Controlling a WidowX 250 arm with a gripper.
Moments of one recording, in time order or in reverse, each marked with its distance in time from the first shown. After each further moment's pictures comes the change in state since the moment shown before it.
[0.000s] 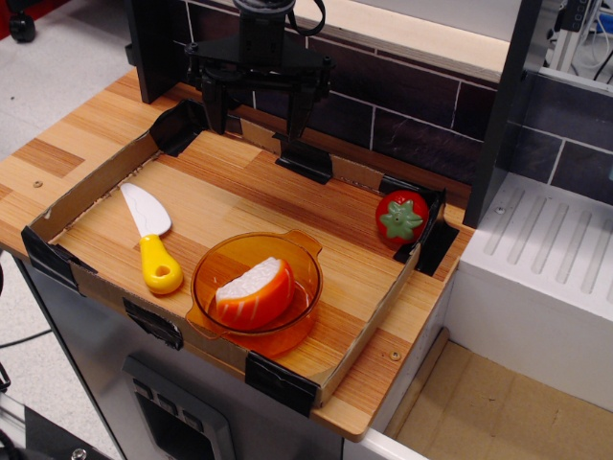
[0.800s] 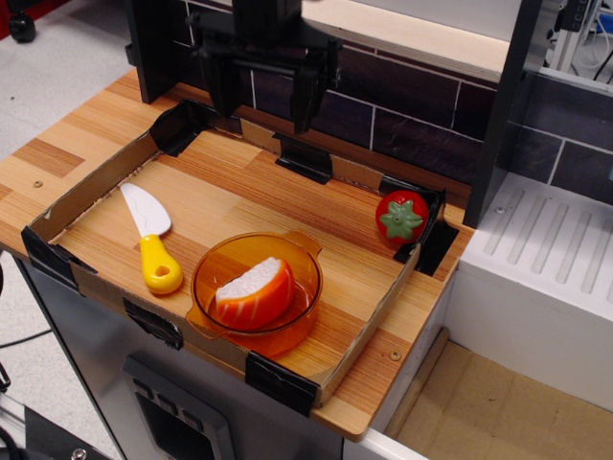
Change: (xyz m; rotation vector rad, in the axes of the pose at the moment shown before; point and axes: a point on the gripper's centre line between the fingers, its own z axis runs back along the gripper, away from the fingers) arm -0.030 -0.009 0.045 -0.156 0.071 -0.393
